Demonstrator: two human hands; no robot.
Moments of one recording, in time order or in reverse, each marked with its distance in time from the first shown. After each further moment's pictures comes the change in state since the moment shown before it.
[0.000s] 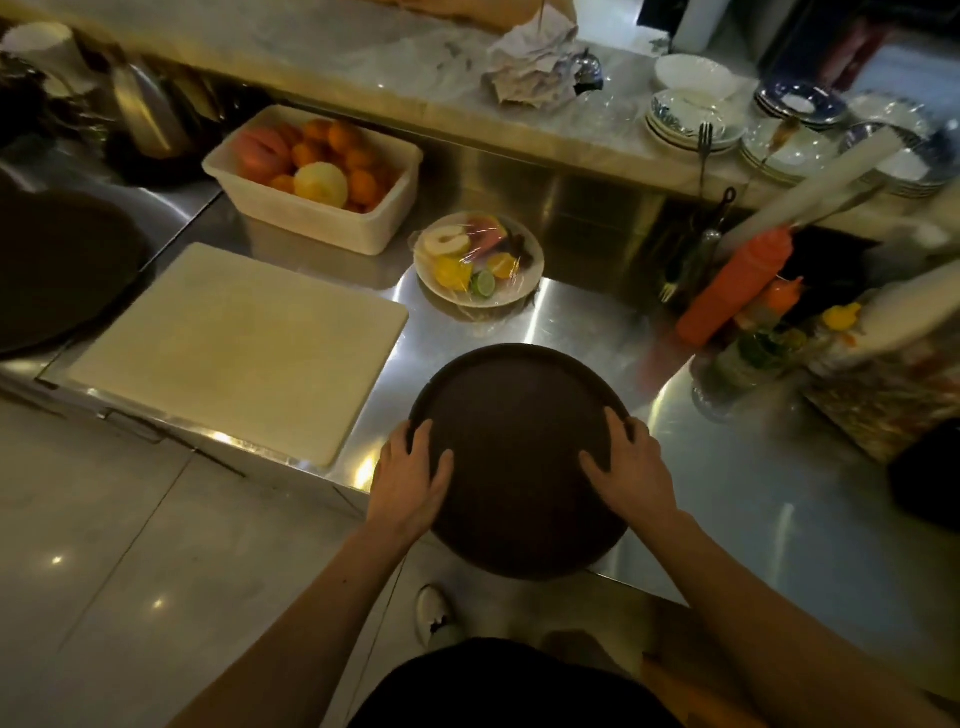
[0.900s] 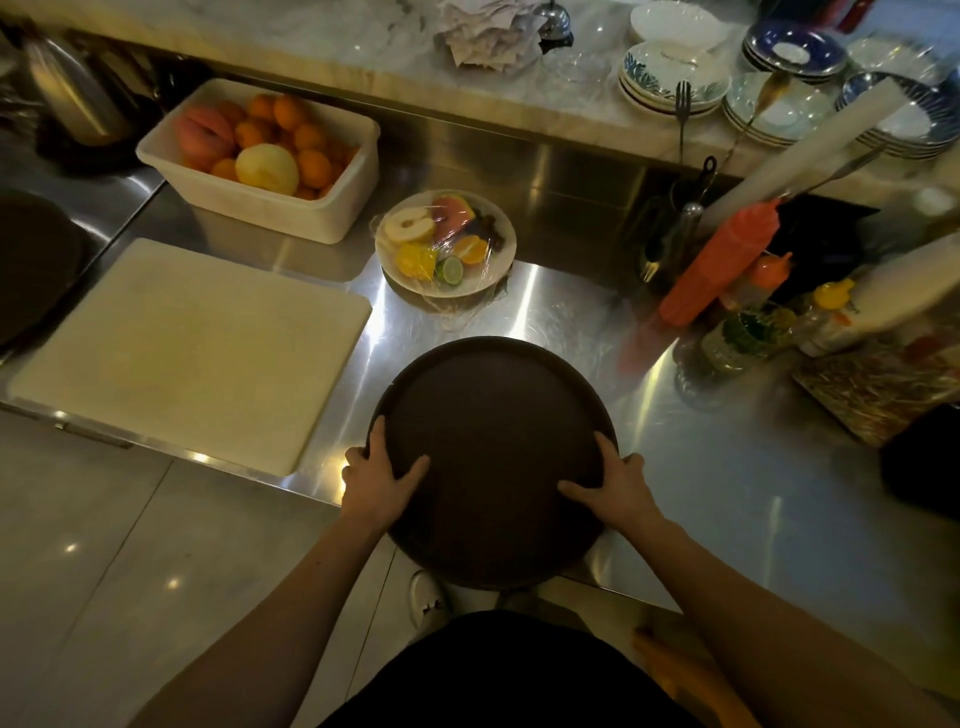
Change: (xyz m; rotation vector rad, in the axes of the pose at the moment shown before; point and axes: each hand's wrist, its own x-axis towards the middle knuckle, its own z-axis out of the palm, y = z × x) left_hand 0.033 -0.006 0.029 -0.095 -0.164 -0.330; right_hand 0.017 0.049 0.019 0.317 -0.326 0.219
